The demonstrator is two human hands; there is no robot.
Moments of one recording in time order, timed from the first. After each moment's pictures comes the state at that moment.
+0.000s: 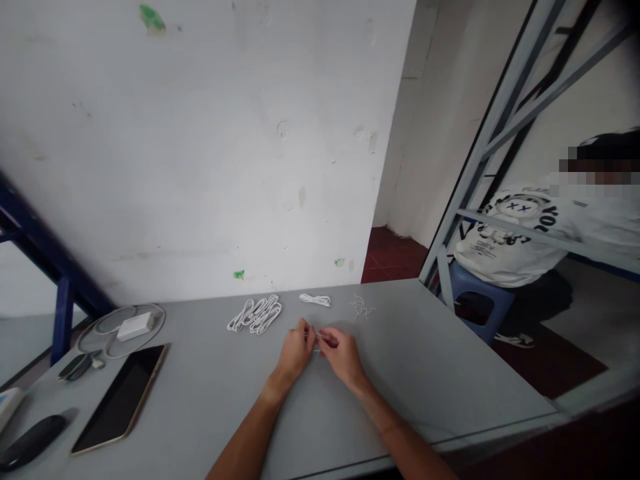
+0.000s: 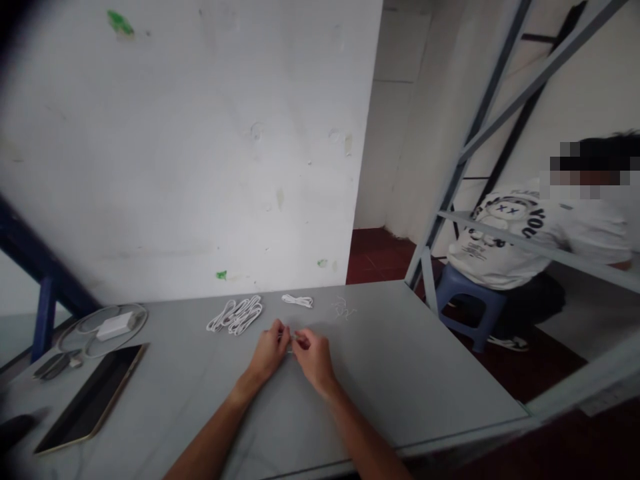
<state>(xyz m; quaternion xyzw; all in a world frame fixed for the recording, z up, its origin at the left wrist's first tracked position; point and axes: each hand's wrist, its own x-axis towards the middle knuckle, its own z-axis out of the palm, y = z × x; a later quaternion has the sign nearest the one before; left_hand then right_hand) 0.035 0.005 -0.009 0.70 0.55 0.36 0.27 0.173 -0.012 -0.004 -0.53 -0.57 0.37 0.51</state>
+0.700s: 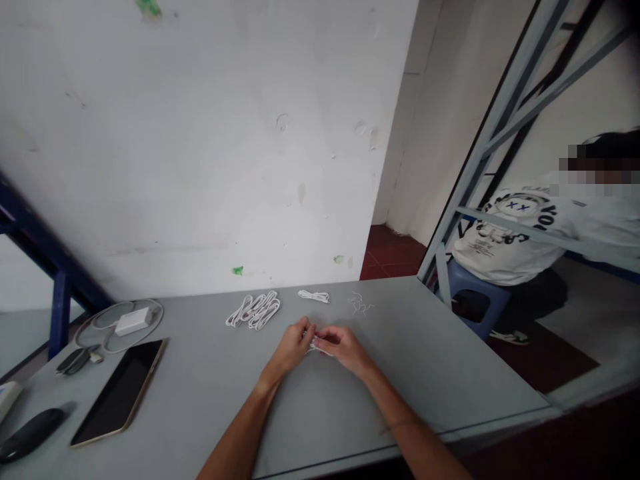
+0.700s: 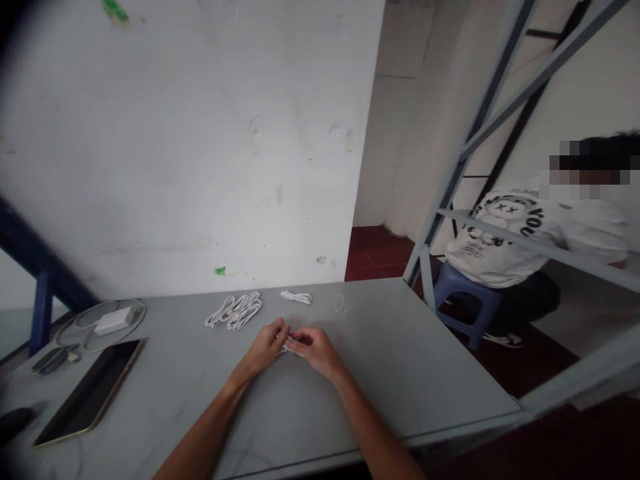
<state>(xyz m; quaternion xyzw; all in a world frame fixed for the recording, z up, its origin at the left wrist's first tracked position) 0.021 0.007 -0.008 0.73 0.47 0.36 0.34 0.196 -0.015 0.015 -0.44 -0.60 0.53 0.41</state>
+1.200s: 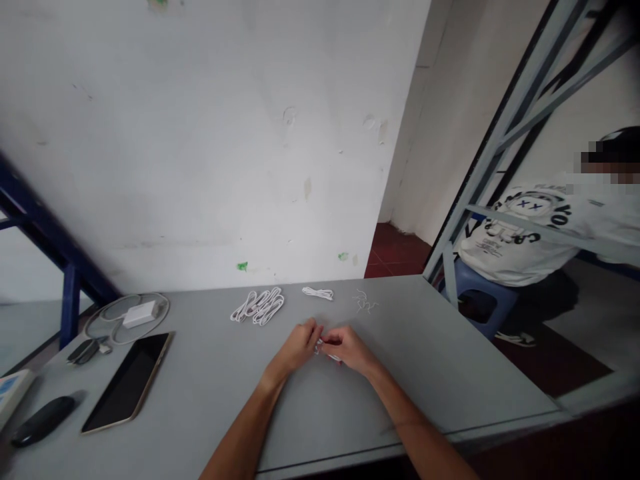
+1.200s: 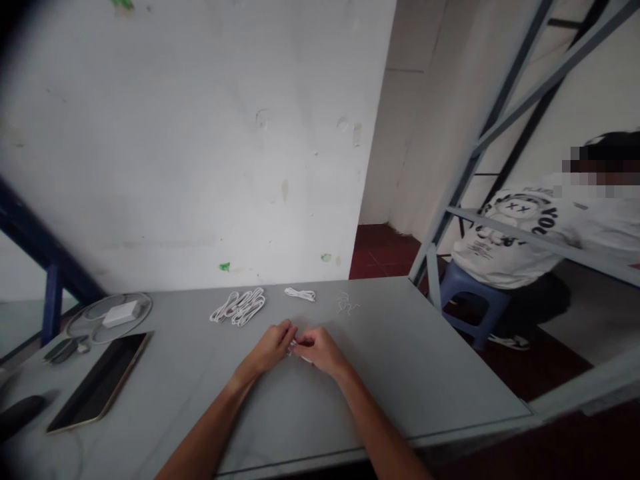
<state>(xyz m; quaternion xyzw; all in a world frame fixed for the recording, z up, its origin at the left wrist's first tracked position) 0.023 0.002 -0.009 0.78 0.46 0.30 0.30 0.198 -0.018 0.017 -0.46 -0.64 0.52 0.32</state>
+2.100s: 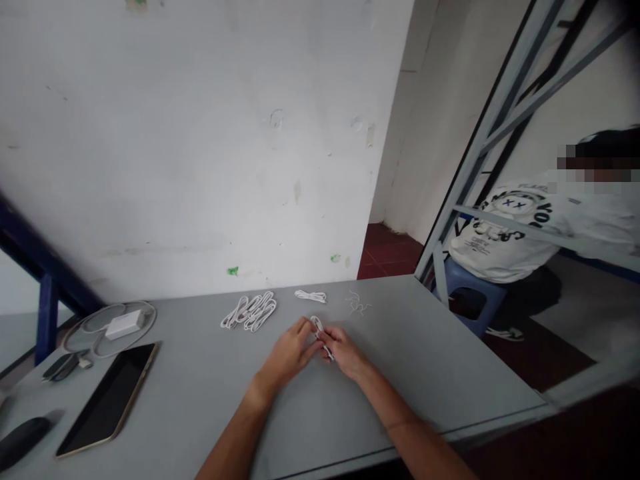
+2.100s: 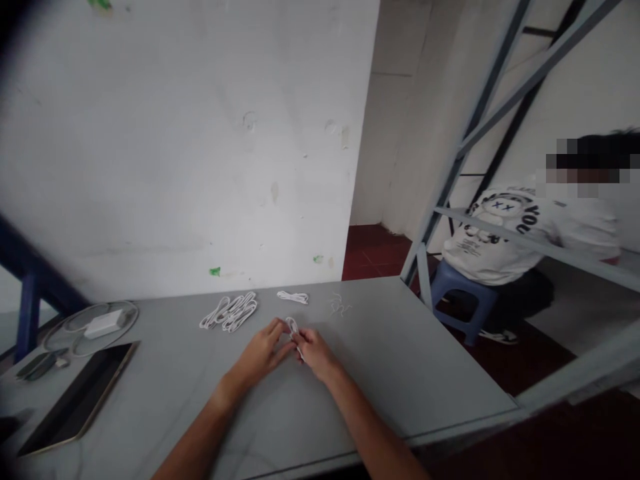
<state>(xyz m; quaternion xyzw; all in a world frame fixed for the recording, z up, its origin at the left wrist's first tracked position) 0.019 -0.010 0.009 0.84 0.39 0.32 0.17 0.189 -0.007 0.004 -0.45 -0.46 0.64 0.42</state>
